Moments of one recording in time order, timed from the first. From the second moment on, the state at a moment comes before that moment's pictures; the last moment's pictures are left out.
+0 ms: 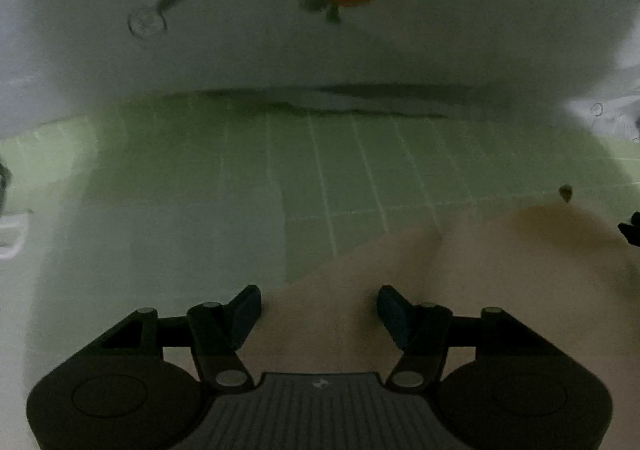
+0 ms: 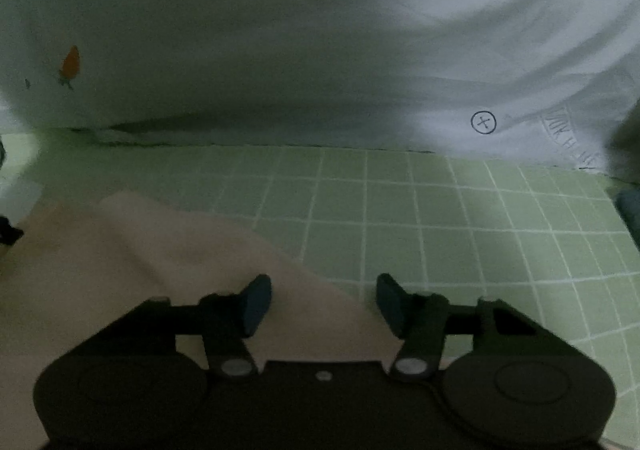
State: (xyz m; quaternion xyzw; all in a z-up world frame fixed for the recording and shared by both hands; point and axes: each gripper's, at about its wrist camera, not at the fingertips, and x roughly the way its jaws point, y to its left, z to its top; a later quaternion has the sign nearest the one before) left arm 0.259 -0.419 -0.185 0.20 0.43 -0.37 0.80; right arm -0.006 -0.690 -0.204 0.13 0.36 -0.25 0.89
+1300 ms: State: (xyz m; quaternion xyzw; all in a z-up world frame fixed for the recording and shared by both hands) left arm 0.166 -0.137 -0.136 0.04 0.46 -0.14 0.88; right arm -0.113 -0.443 -0.192 0.15 0.42 -0.26 0.85
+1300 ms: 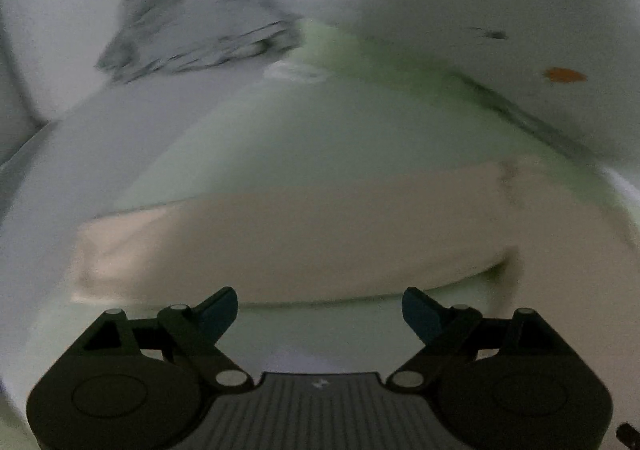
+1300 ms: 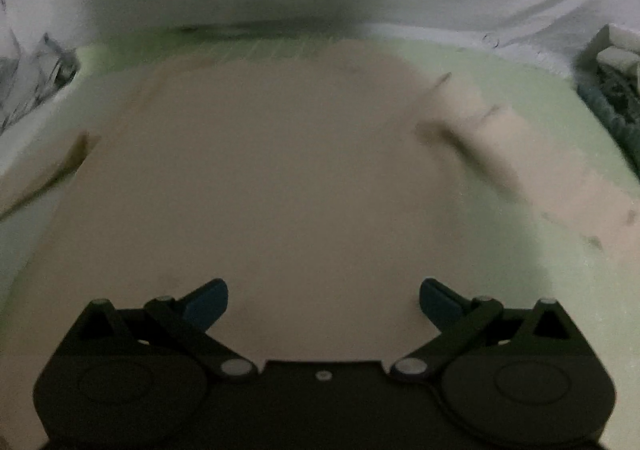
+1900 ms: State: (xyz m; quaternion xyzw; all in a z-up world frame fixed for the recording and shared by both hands) left arm 0.243 -0.007 -0.173 0.03 0.47 -0.10 0.88; right arm -0.122 -0.357 -0.204 0.19 0.38 -0.42 0.81
